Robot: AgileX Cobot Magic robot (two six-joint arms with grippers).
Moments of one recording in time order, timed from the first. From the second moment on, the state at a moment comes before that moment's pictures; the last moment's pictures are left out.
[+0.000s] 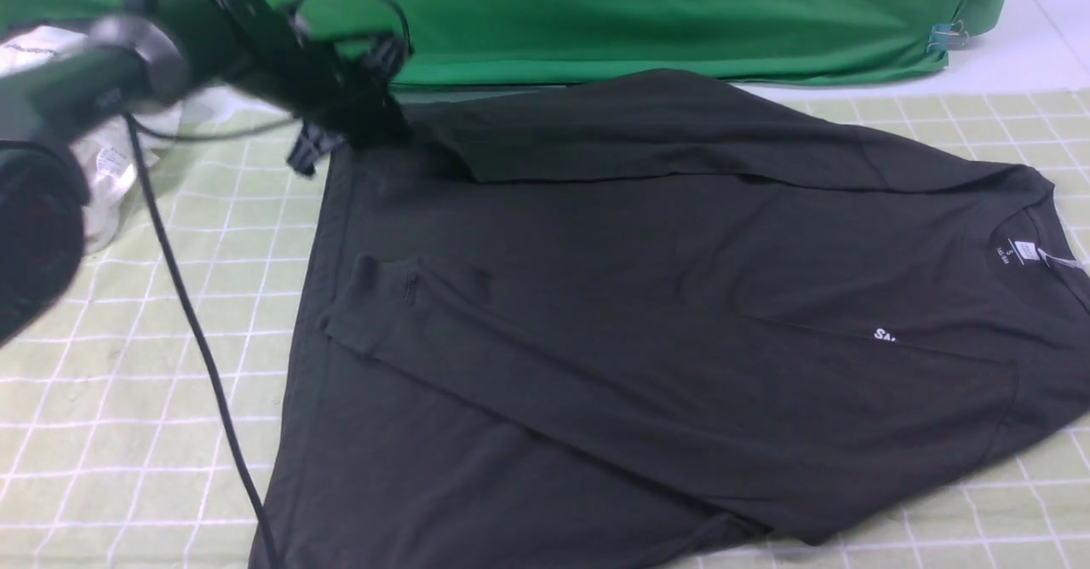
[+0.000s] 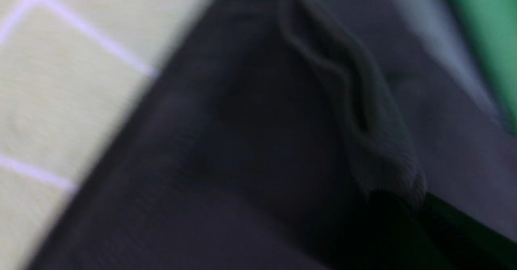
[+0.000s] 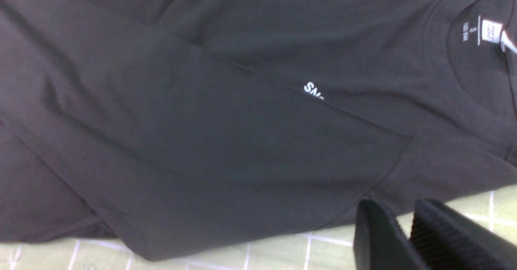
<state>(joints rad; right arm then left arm) 0.05 0.94 -0.82 0.30 0.80 -0.25 -0.02 2.24 -1.90 -0.54 0.69 -0.40</state>
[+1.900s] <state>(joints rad) 0.05 0.94 -0.82 0.30 0.87 -0.25 -0.05 1.50 -1.02 -0.26 1.18 -0.12</state>
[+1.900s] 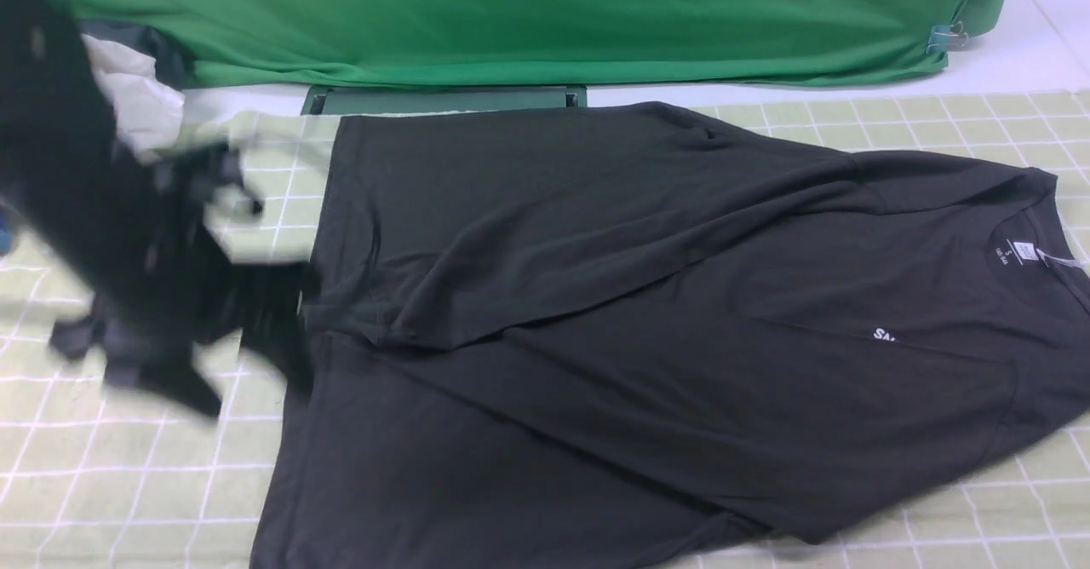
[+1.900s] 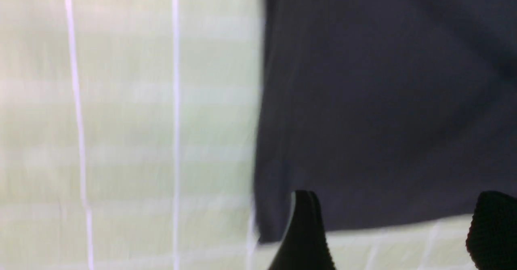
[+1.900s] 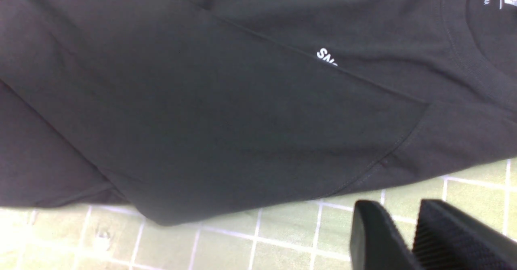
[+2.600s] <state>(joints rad) 0.05 0.94 -0.82 0.32 0.87 -0.25 -0.05 1.45 -0.55 -0.39 0.75 -0.01</state>
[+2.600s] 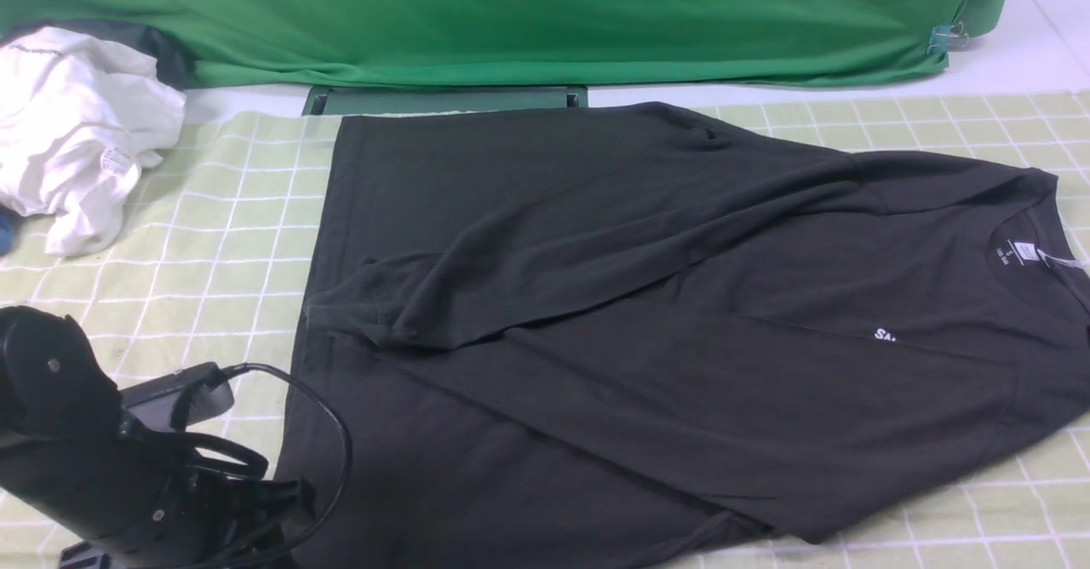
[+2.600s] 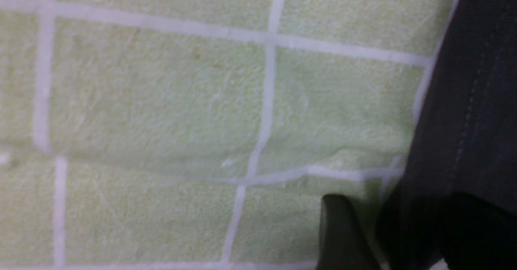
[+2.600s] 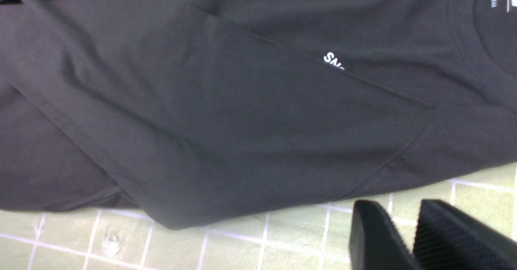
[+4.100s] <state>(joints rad) 0.84 1.70 -0.93 -0.18 0.81 -0.07 -0.05 1.37 -0.62 -0.31 0.86 0.06</state>
